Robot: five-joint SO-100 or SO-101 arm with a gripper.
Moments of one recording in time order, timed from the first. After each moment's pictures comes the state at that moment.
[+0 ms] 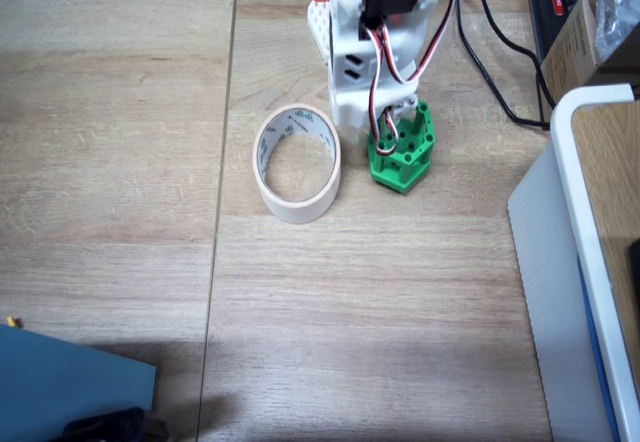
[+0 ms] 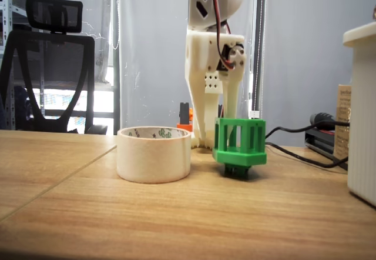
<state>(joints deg) -15.1 123.5 140.7 77.8 -108.5</state>
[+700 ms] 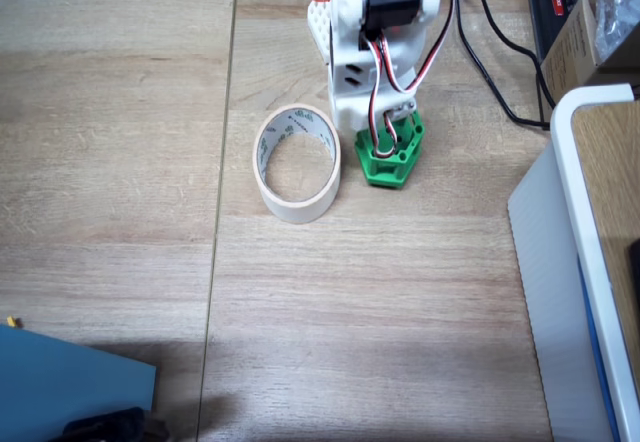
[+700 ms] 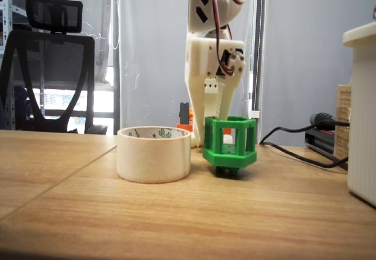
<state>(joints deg) -15.1 122.6 140.7 77.8 -108.5</state>
